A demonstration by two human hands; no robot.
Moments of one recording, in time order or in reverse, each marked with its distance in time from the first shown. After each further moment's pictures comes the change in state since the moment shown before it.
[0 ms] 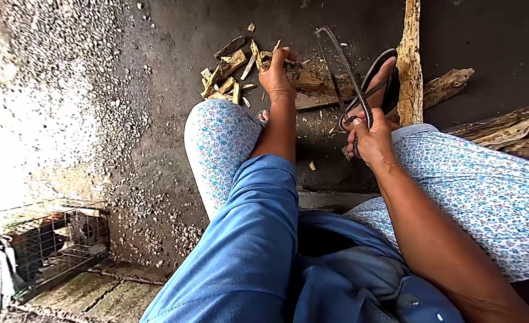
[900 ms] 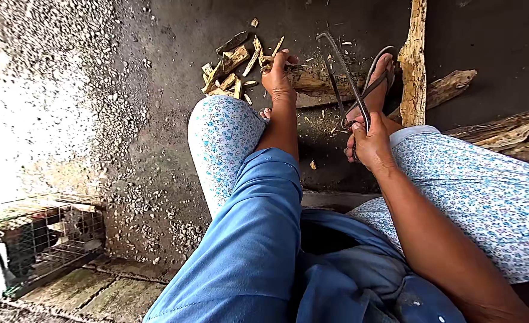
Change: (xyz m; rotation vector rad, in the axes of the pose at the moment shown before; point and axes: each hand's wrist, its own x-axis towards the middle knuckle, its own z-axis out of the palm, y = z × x) left_hand 0.010 -0.013 -0.014 0.011 0.054 -0.059; right_hand -0.009 -0.009 0.006 -0.131 -0.051 0.090
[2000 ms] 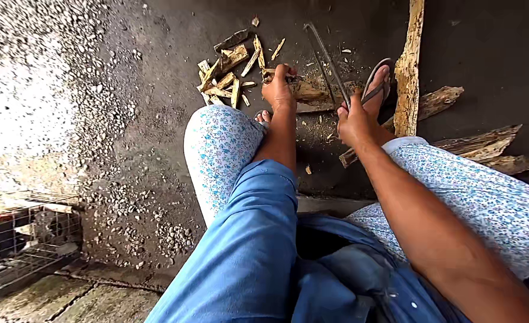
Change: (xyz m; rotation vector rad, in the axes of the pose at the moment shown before) left_hand 0.002 0.001 -0.010 0.028 0.115 -0.121; right_hand 0.062 -0.032 0.023 -0.377 0.002 -0.085
